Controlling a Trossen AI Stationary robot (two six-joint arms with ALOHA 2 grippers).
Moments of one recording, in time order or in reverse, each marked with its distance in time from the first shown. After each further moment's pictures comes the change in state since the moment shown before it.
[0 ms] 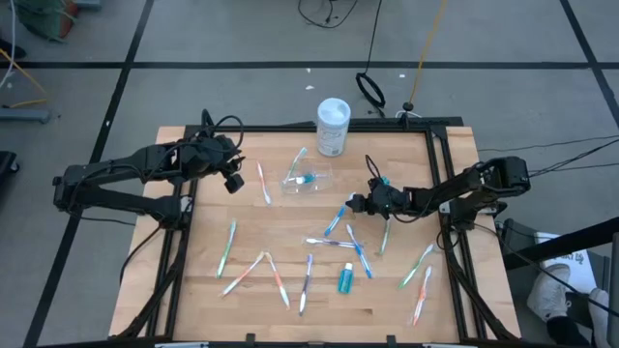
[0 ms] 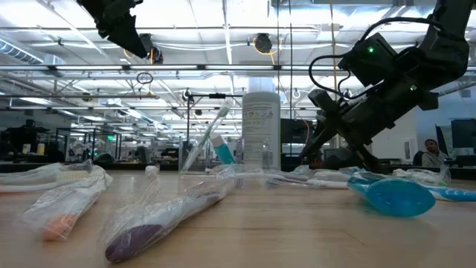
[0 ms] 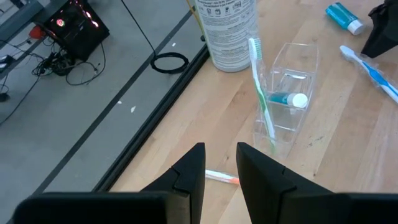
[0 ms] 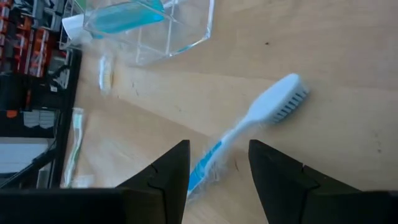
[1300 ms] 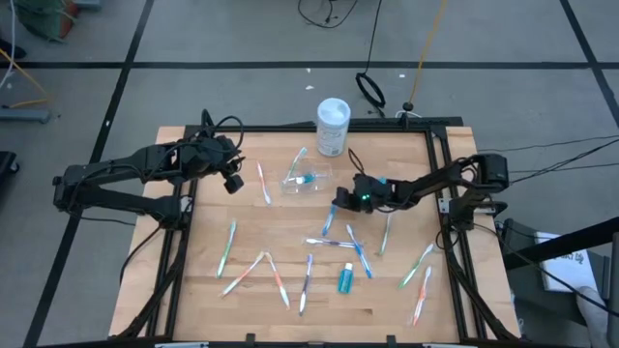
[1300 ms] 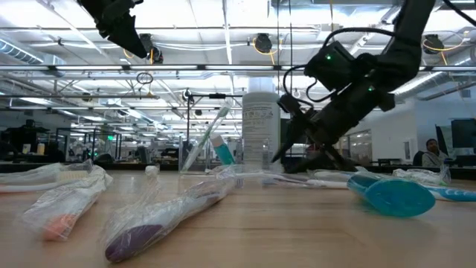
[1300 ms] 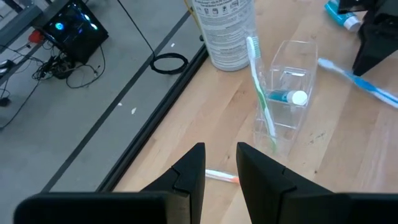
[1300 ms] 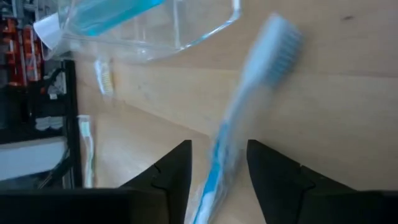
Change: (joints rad) left arm -0.003 0.000 0.000 -0.002 0.006 0.022; right arm -0.086 0.192 0.166 -0.100 -0.192 0.095
